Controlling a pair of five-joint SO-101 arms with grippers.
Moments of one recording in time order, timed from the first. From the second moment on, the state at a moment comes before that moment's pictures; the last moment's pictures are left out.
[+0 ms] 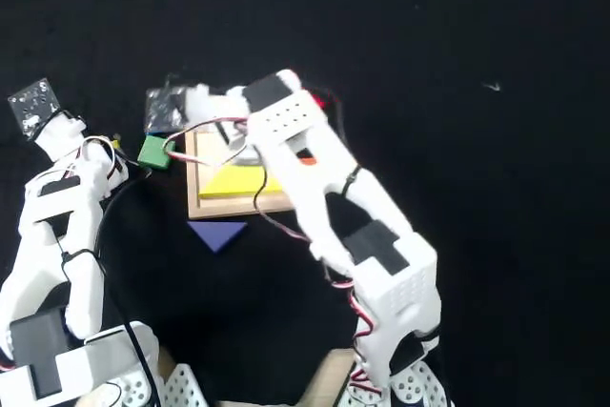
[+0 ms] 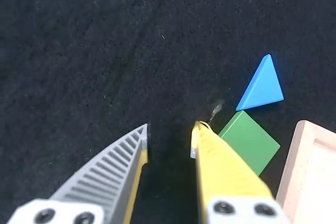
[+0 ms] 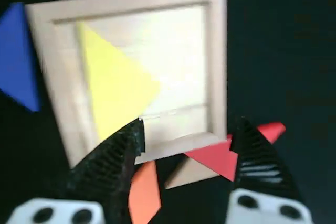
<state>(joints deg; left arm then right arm) -23.9 -11.0 51.2 18.2 10.9 -32.0 24.0 -16.3 71.6 59.1</state>
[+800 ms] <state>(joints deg) -23.9 -11.0 51.2 18.2 10.9 -31.6 35.9 -11.9 56.4 51.3</state>
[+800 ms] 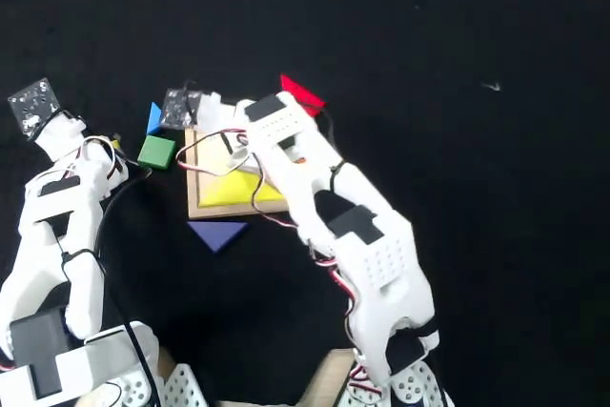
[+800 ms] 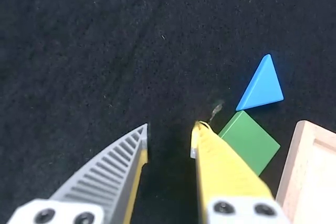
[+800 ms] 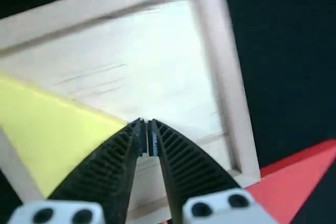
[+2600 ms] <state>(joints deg) -23.7 -11.0 51.2 18.2 10.9 -7.4 36.8 -7.3 46.0 41.5</state>
